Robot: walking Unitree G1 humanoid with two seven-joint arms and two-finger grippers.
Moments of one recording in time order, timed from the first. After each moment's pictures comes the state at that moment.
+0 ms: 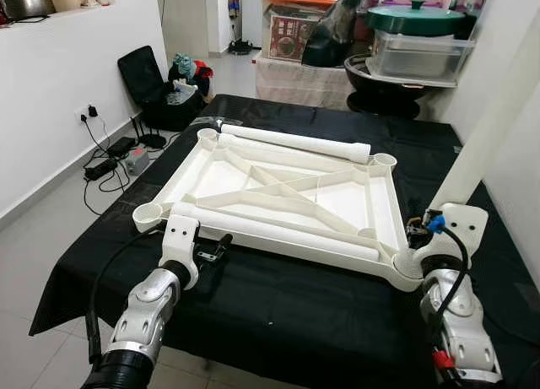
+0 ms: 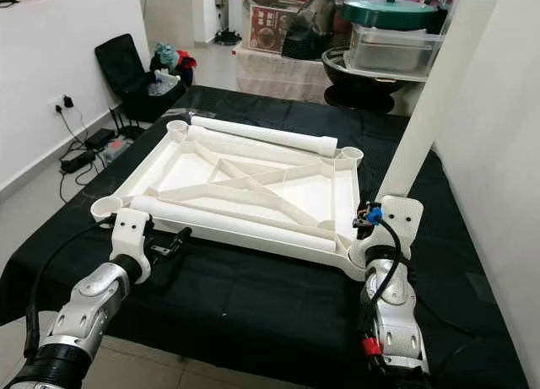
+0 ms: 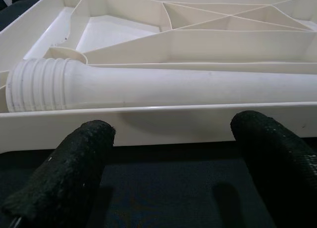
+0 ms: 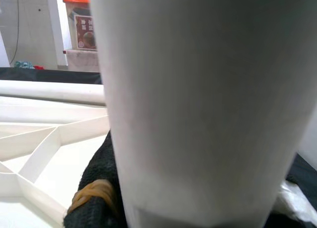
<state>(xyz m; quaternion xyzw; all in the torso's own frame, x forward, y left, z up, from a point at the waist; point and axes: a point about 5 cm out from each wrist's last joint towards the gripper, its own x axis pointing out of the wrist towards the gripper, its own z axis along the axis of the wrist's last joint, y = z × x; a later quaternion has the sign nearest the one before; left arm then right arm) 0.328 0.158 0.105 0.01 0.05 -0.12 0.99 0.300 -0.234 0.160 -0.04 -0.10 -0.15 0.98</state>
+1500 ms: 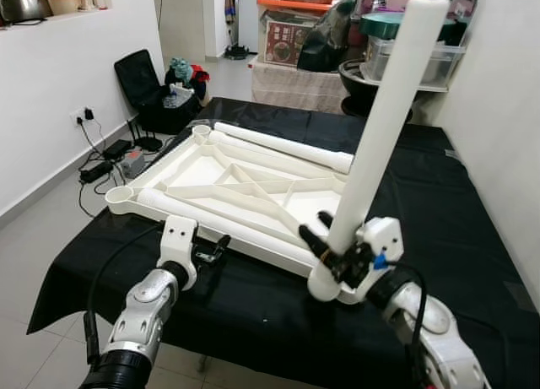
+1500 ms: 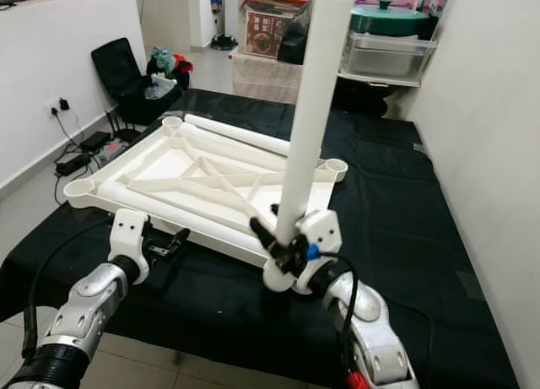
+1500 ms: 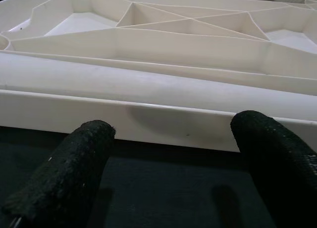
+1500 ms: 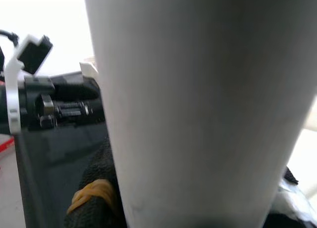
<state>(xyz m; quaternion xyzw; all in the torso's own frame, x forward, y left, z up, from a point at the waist) 0.328 0.163 0.104 0.01 0.05 -0.12 0.99 0.268 -0.150 0.145 -0.02 -0.04 0.31 0.95</state>
